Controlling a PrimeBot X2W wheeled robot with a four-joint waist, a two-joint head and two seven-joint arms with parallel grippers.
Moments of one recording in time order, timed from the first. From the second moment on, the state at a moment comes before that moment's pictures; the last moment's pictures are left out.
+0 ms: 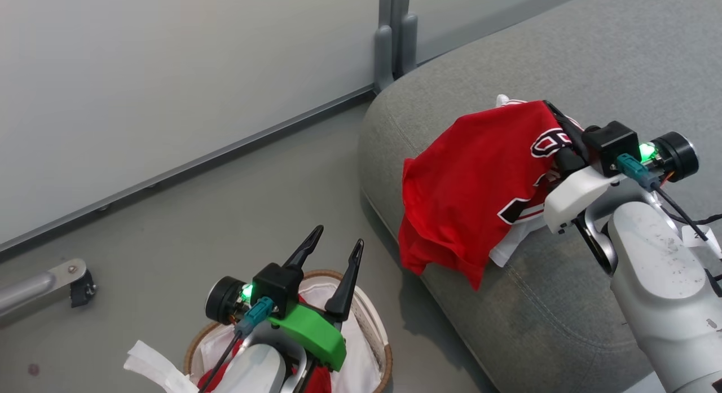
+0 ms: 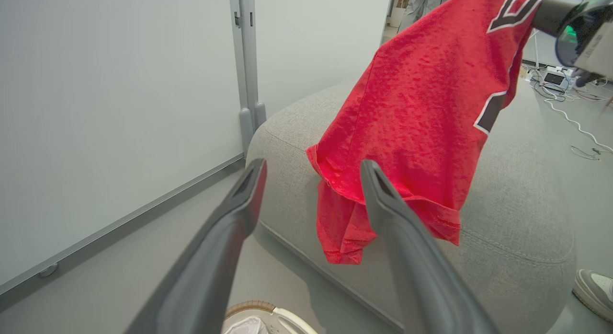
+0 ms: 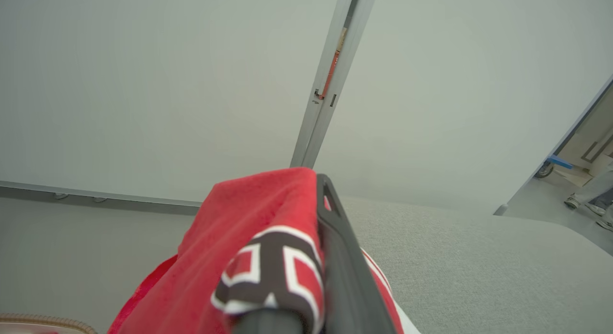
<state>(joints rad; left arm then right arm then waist) -0.28 0.05 -0.52 0.43 -0.30 -0.13 -0.26 -0.64 -0.23 0.24 0.59 0.07 0.13 -0.26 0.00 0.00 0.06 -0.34</state>
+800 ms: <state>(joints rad) -0.54 0.13 -0.58 0.32 -0.22 -0.13 -0.26 -1.15 -0.41 -0.14 0.53 0.05 0.13 -0.26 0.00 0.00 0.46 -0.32</state>
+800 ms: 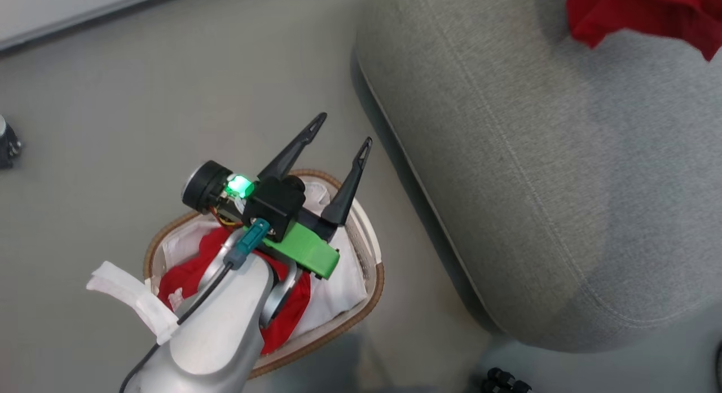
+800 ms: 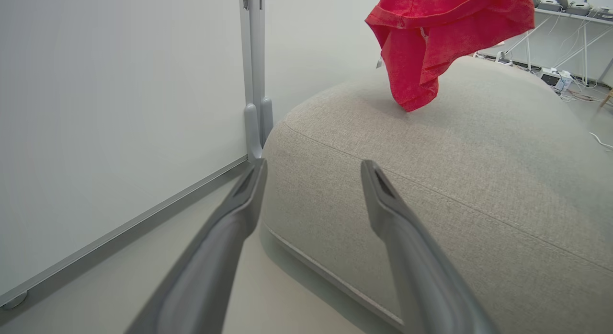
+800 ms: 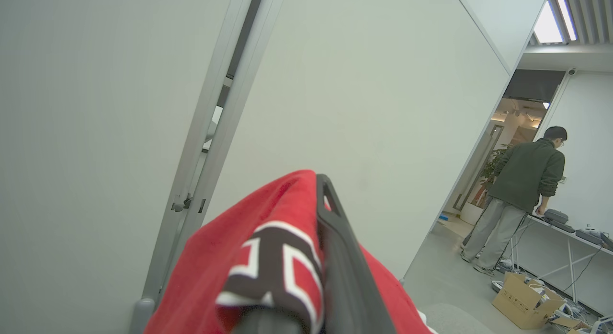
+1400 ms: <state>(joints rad) -0.60 0.15 -0.51 0.28 -0.16 -0.13 -0.26 -1.08 -0.33 -0.22 0.72 0.00 0.13 -0.26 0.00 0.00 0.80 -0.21</state>
